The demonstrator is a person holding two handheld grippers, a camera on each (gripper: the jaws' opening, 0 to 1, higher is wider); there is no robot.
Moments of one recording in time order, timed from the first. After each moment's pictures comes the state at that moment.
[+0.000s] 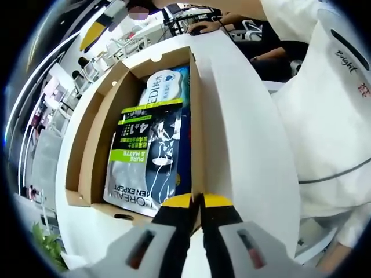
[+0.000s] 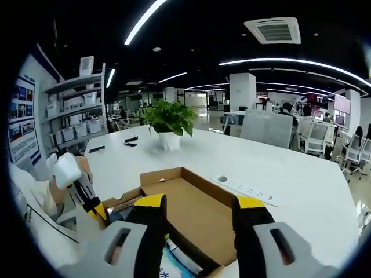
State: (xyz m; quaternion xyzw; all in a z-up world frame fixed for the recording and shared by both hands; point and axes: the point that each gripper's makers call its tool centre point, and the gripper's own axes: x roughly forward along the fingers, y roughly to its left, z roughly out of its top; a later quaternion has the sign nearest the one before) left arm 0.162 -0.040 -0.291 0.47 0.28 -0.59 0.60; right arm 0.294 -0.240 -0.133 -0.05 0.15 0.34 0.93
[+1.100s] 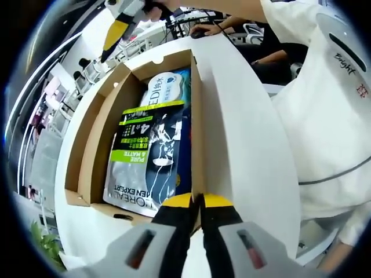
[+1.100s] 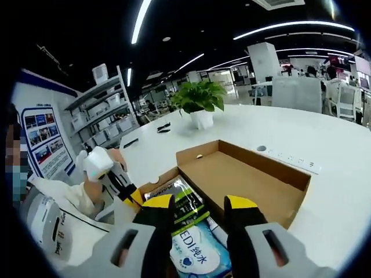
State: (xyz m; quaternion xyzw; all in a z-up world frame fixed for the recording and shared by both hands) left arm 0.163 -0.041 -0.291 0.46 0.27 -0.59 0.60; right arm 0.259 -0.210 -0.185 0.00 0.27 0.44 0.86
